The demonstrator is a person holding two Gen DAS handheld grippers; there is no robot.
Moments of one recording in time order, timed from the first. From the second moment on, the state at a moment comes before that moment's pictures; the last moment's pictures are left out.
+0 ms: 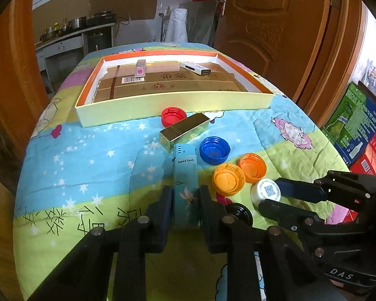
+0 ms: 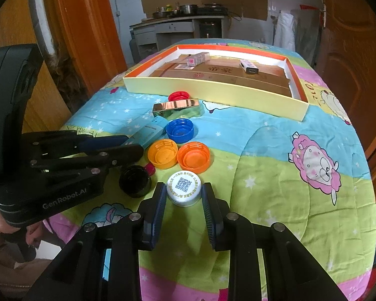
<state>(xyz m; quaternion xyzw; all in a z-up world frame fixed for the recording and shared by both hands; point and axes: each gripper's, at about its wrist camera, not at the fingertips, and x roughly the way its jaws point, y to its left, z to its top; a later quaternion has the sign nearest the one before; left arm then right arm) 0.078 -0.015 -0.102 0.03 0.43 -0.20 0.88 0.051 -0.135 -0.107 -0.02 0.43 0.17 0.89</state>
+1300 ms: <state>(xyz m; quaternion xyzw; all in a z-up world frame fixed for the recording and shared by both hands) 0.080 -0.002 -0.068 -0.01 0.39 -0.18 0.90 0.060 -0.146 -0.080 0.00 0.39 0.16 0.91</state>
